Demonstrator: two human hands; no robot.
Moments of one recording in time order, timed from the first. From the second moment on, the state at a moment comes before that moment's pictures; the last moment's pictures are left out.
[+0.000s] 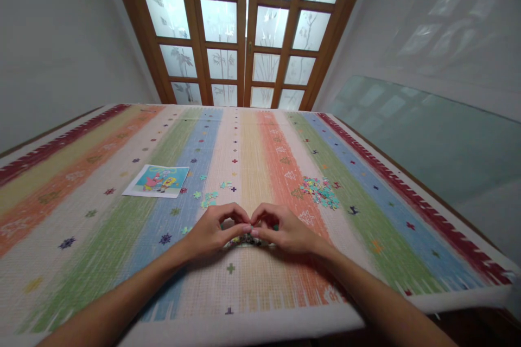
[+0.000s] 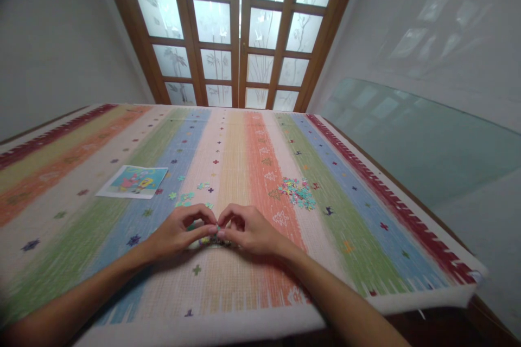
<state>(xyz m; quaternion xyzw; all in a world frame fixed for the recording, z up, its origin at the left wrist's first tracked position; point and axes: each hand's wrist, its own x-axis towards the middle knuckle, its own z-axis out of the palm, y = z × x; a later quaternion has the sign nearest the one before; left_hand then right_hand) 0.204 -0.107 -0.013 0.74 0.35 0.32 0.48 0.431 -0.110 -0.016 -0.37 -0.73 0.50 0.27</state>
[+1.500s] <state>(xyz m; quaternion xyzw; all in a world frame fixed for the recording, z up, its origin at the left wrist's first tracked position) 0.106 -0.016 -0.026 0.75 0.56 0.31 0.17 0.480 -0.070 -0.020 -0.44 -0.83 0.28 0.20</state>
